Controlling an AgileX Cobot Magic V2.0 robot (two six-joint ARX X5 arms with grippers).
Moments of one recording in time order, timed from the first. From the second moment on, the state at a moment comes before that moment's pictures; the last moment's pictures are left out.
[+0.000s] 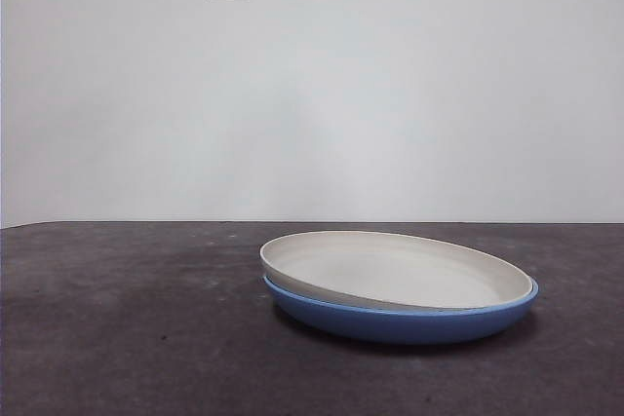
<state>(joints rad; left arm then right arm) -0.65 1.50 2.09 -1.41 0.34 -0.02 0.21 0.60 1.17 -1.12 -0.40 0.13</state>
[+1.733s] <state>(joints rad) -0.66 0.55 1.17 -1.07 0.30 -0.13 0.21 1.56 0.94 -0.63 -0.61 0.22</state>
